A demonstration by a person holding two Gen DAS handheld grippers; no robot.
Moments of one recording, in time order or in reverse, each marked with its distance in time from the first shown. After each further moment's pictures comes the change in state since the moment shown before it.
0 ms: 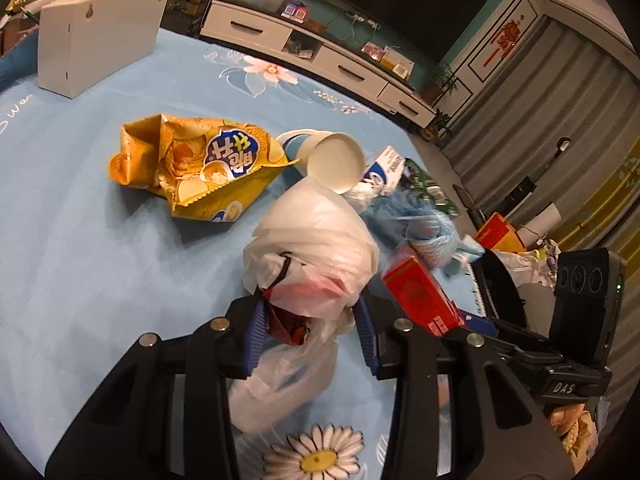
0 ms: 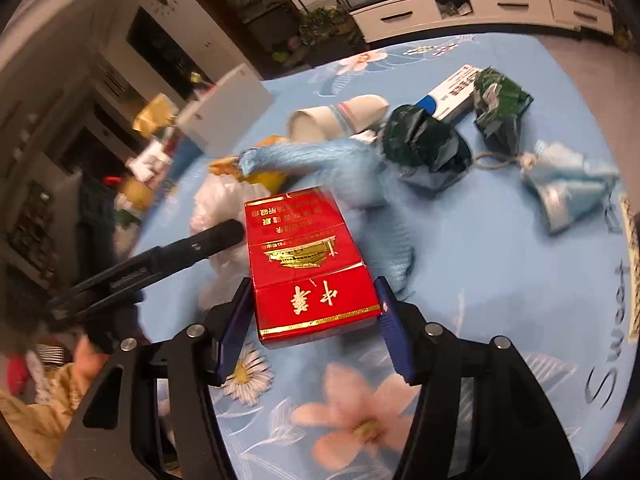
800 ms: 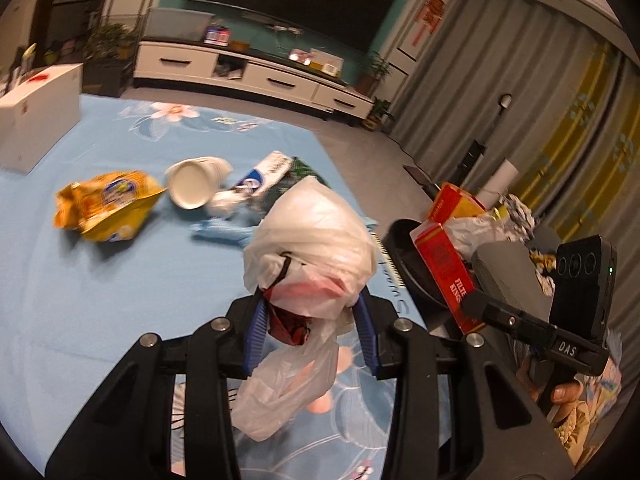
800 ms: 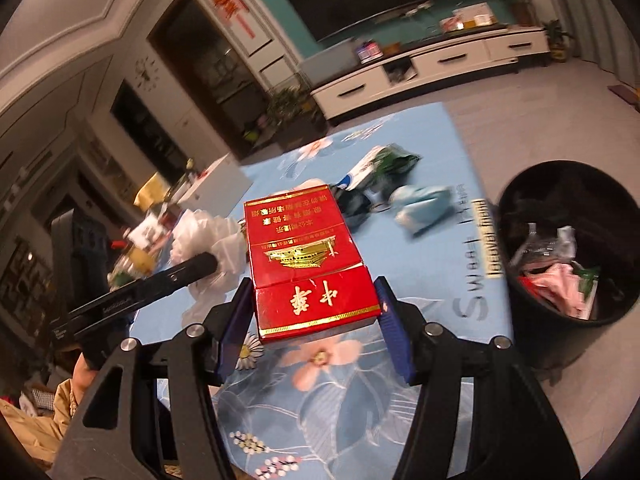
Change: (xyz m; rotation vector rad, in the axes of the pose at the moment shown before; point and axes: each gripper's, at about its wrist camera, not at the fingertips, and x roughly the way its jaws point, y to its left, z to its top) left arm -0.048 -0.116 -0.021 0.237 -0.030 -0.112; right arm -0.149 -0.016 -0.056 0.093 -0.315 -0.117
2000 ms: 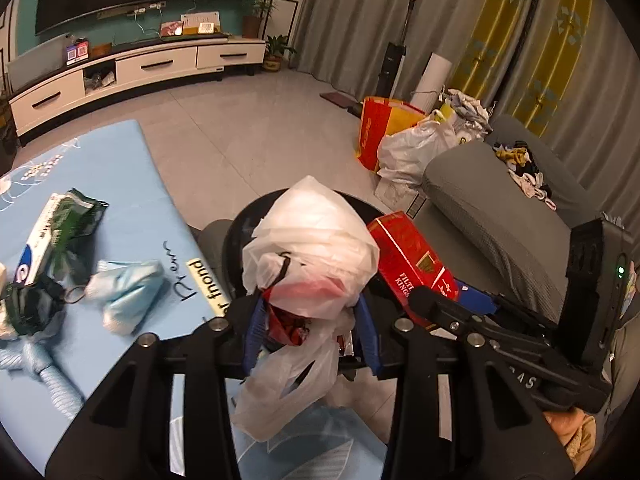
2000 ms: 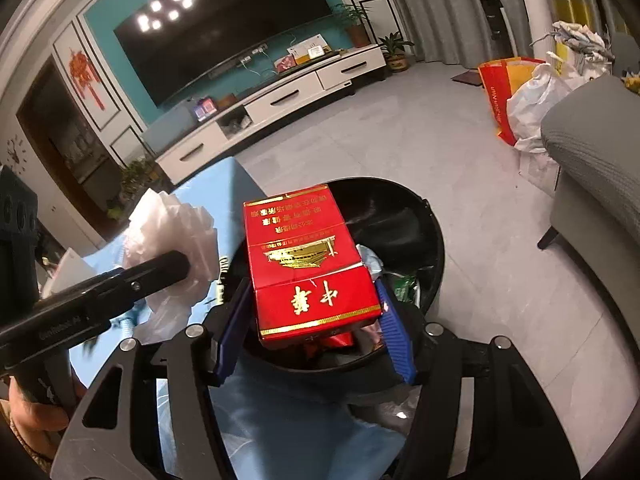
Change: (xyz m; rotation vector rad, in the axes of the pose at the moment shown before) left arm 0.199 -0.195 0.020 0.359 0.211 -0.149; right arm -0.054 -0.162 -0.008 0.242 -0.184 -0.493
